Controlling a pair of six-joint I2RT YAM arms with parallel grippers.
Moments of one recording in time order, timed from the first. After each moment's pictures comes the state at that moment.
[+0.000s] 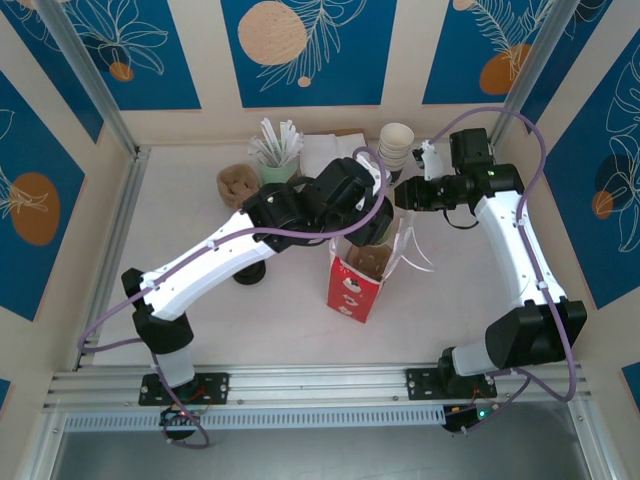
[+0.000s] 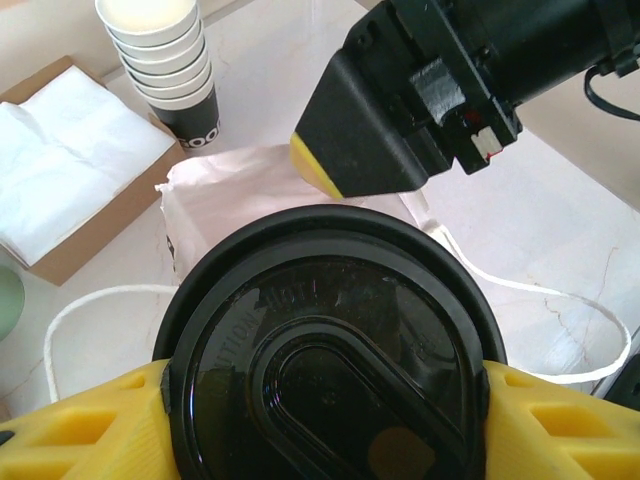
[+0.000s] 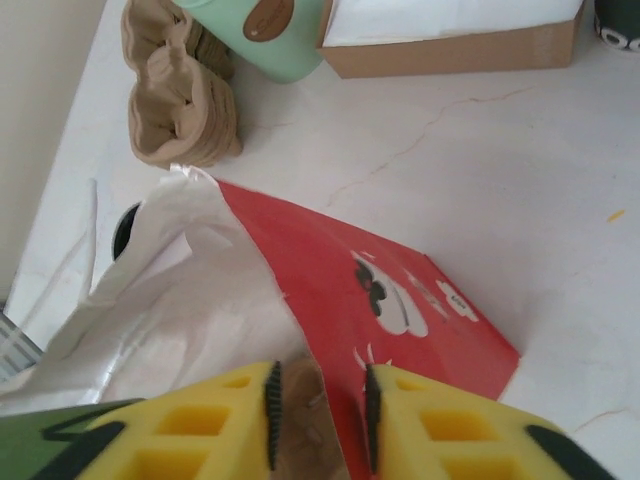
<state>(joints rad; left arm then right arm) -1.10 1.79 2.14 -1.06 -0.23 -0.27 0.09 1.42 1.51 -1.07 -0.55 0.06</state>
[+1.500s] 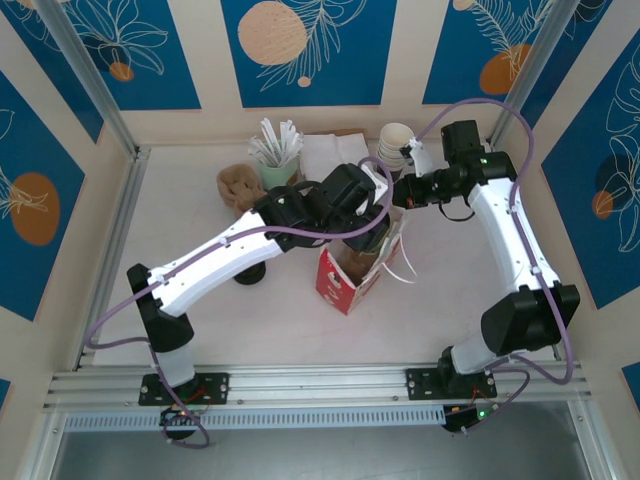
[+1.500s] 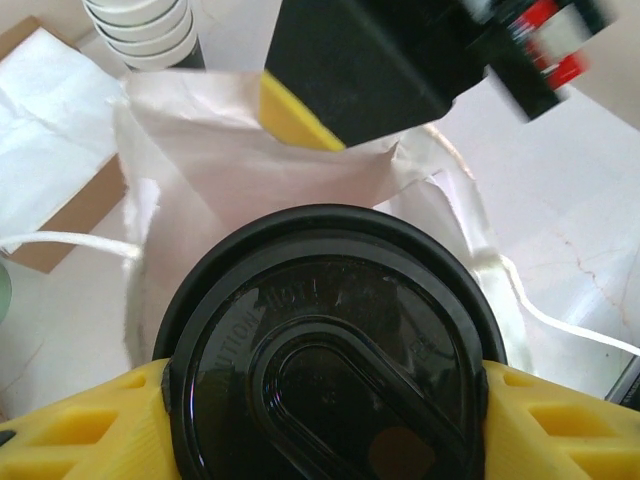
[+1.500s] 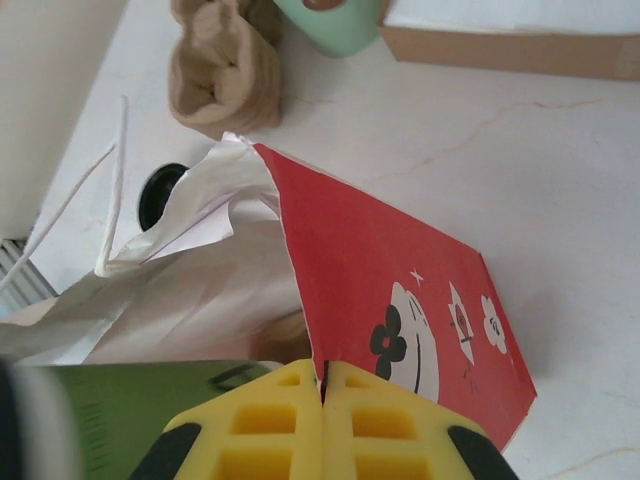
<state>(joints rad) -1.07 1.79 2.02 -1.00 -0.18 -0.20 0.12 1.49 1.60 -1.14 -0.63 -0.08</state>
